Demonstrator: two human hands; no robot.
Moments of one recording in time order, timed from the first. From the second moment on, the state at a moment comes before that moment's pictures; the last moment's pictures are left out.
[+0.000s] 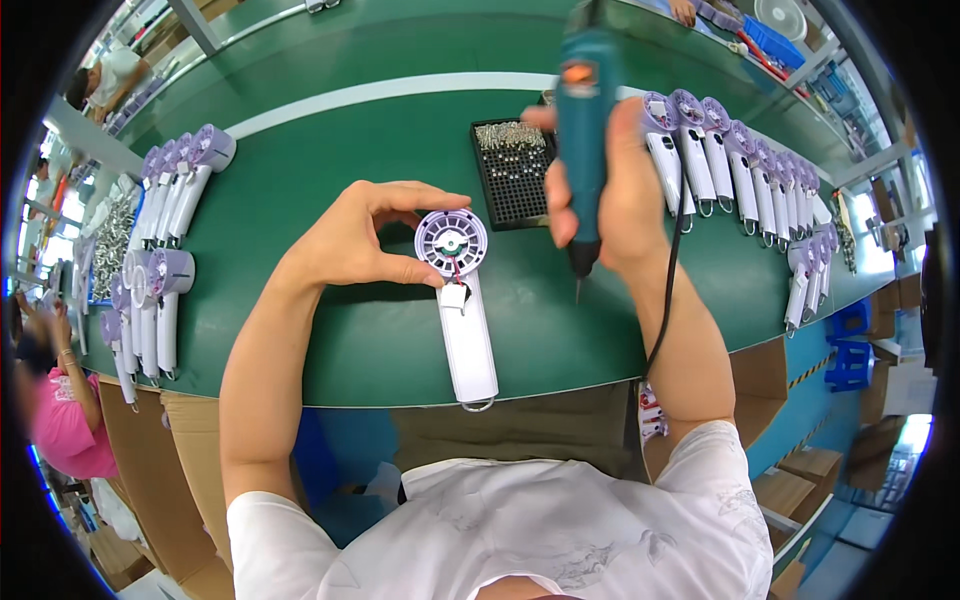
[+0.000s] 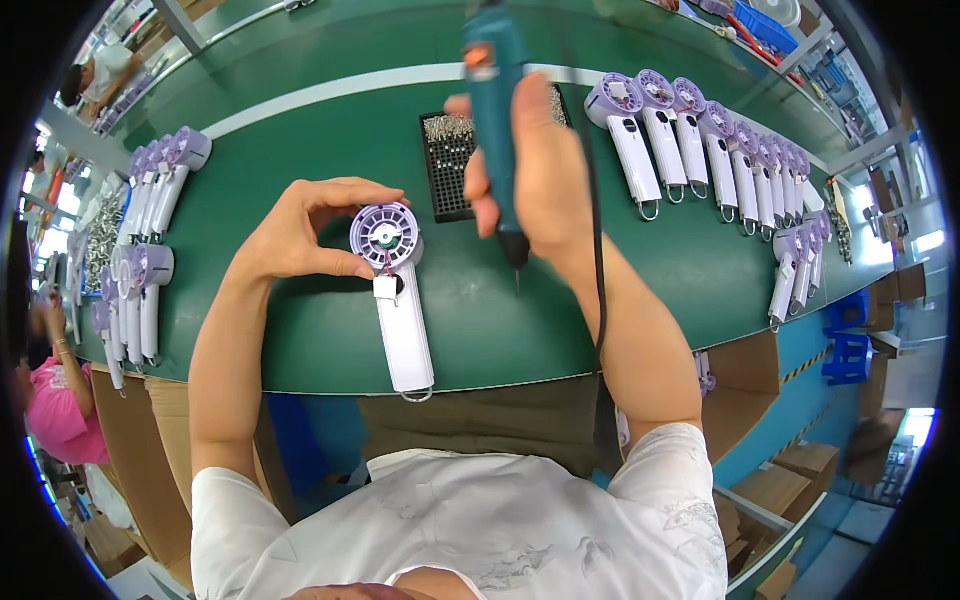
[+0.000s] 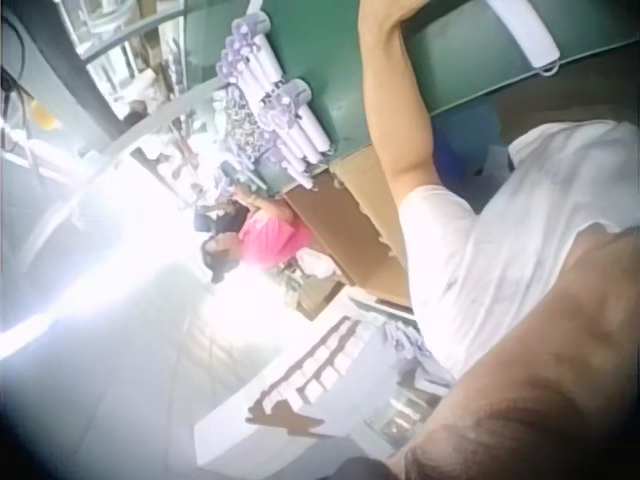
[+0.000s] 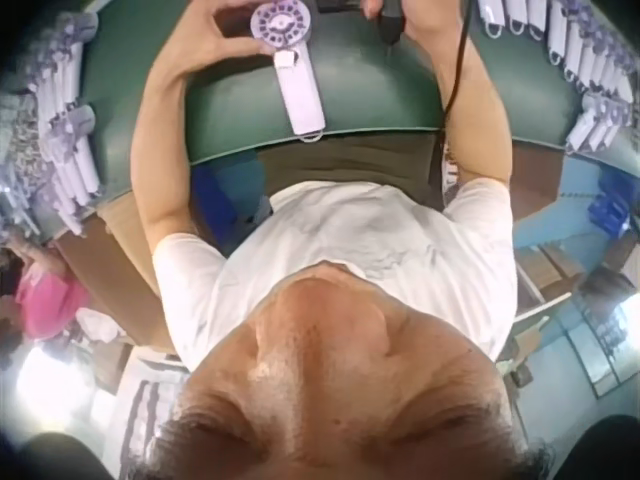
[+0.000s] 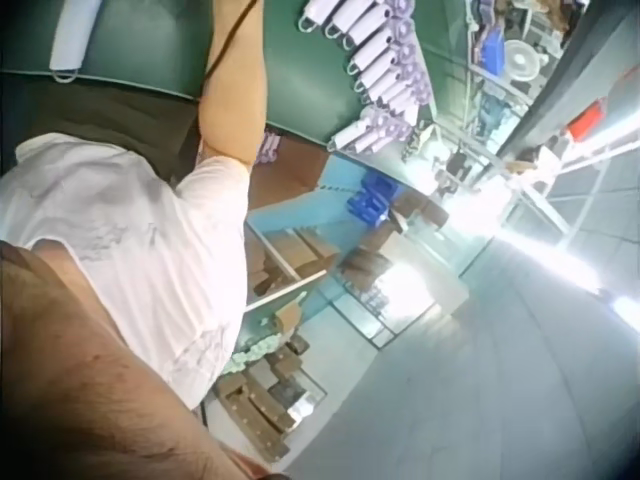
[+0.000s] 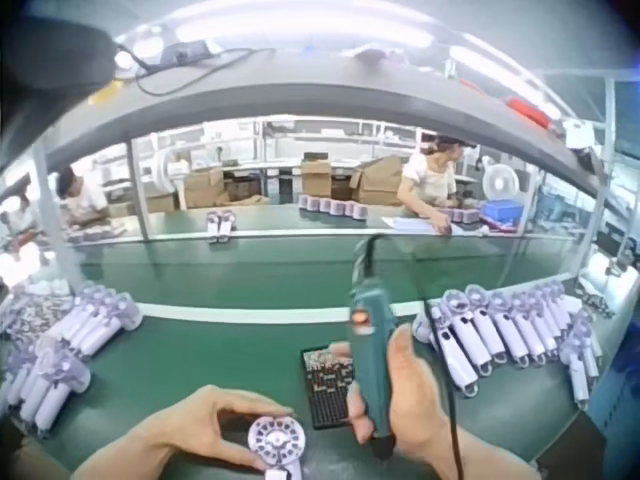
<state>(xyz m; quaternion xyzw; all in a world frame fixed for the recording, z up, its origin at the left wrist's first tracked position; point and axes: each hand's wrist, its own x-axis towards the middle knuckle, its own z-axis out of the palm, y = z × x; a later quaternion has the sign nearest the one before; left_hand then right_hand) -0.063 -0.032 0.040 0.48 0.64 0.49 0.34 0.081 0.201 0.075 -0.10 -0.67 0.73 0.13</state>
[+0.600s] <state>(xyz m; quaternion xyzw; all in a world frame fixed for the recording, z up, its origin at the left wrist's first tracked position) -0.056 -0.030 0.028 0.51 0.65 0.49 0.28 0.012 0.200 0.093 0.03 -0.58 0.72 0.39</state>
